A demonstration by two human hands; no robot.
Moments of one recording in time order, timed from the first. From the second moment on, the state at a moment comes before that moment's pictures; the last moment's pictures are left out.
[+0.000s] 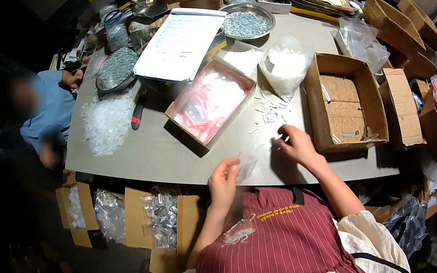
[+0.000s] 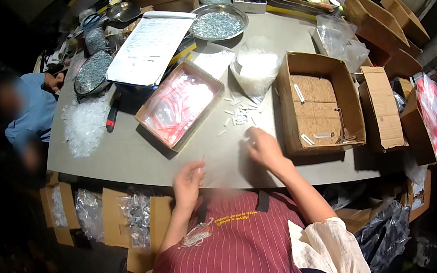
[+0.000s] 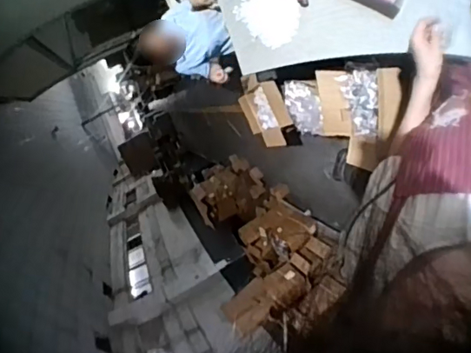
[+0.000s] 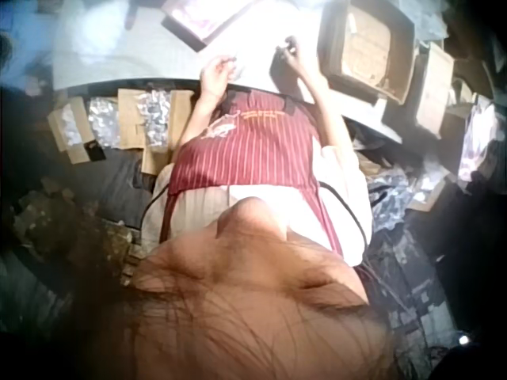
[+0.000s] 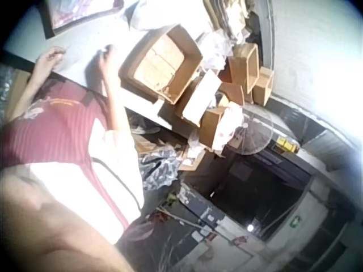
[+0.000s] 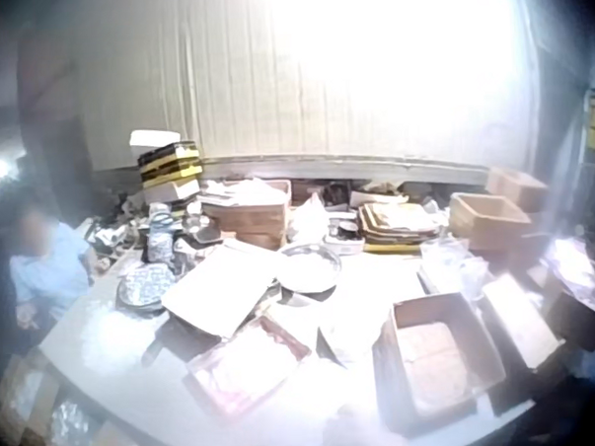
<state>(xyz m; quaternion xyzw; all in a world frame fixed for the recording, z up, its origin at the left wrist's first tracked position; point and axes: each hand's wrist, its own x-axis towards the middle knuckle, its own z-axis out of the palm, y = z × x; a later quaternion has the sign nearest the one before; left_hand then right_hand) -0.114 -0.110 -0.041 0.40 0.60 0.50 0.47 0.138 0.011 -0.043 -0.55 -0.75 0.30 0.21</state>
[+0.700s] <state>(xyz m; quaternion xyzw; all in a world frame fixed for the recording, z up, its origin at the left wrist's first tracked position) -0.104 -0.115 -0.050 0.55 0.53 0.34 0.55 0.154 0.070 -0.085 -0.56 -0.83 0.00 0.05</state>
